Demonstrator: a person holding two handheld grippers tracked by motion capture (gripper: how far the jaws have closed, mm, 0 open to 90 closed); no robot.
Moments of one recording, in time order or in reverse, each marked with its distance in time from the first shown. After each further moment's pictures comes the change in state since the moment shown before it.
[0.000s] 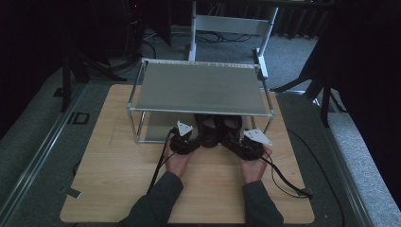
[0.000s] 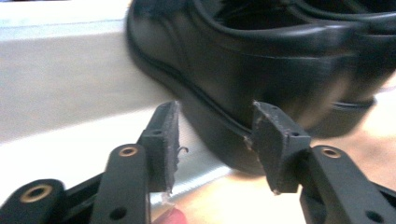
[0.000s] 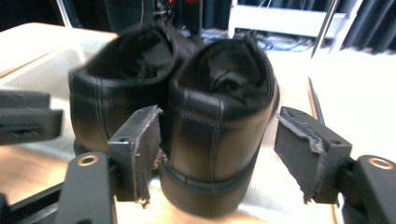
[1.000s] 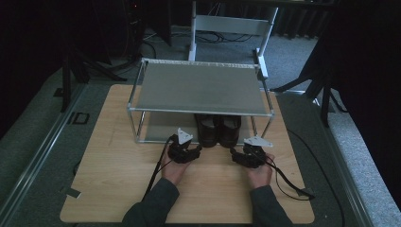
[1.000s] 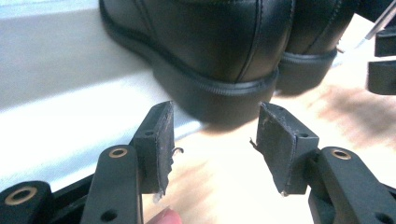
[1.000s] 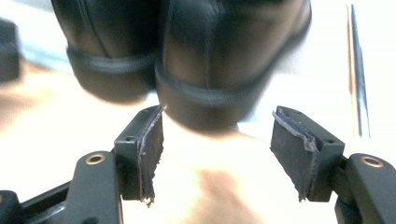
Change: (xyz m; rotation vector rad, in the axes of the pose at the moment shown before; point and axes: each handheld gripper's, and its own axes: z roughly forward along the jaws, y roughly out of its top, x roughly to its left) left arm -0.005 -0.014 -0.022 0.068 -0.032 0.057; right arm -0.013 -0.023 -0.004 0.212 0.086 -0.044
